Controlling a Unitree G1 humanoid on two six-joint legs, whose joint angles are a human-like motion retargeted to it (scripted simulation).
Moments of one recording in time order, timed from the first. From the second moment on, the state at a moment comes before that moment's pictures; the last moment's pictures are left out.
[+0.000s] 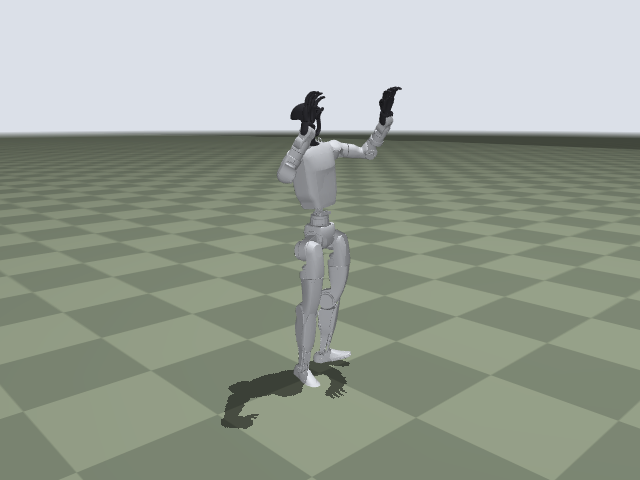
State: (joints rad) left arm -0.83 1.09 0.10 0.11 0.52 -0.21 0.28; right arm -0.86 -1.08 -0.03 -0.39 -0.74 0.01 -0.47; waist -0.15 0.09 -0.13; left_leg 0.07 0.05 0.32 0.03 -0.43 -0.08; right_leg 0.05 -0.08 -0.46 0.03 -0.03 0.04
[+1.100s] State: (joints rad) left arm -0.74 0.89 0.33 0.54 0.24 -0.13 0.47; right arm -0.69 -0.78 -0.17 -0.04 -0.51 0.07 -0.43; waist -0.13 0.08 -0.21; left_leg 0.05 0.04 0.31 0.03 -0.44 -0.08; right_leg 0.03 -0.08 -0.47 0.03 -0.03 0.04
